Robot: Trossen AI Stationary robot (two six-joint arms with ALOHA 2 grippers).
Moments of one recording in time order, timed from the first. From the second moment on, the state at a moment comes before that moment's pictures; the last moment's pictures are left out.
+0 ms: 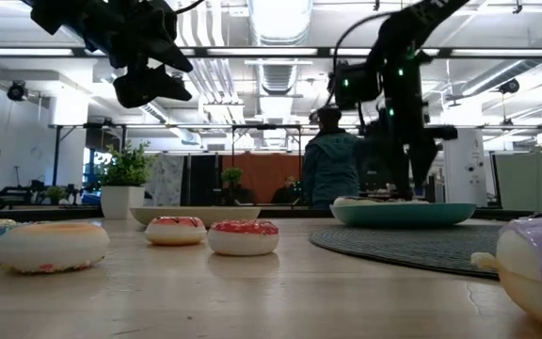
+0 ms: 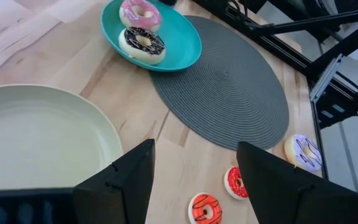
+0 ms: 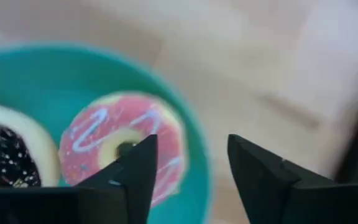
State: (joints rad) left arm 0.06 0.98 0.69 -0.22 0.05 -0.50; right arm -0.40 1.68 1.13 -1.02 0.31 0.77
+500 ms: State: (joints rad) left arm 0.06 0.98 0.69 -0.21 0.04 -0.50; right arm -0.24 1.60 1.28 -1.14 0.32 0.48
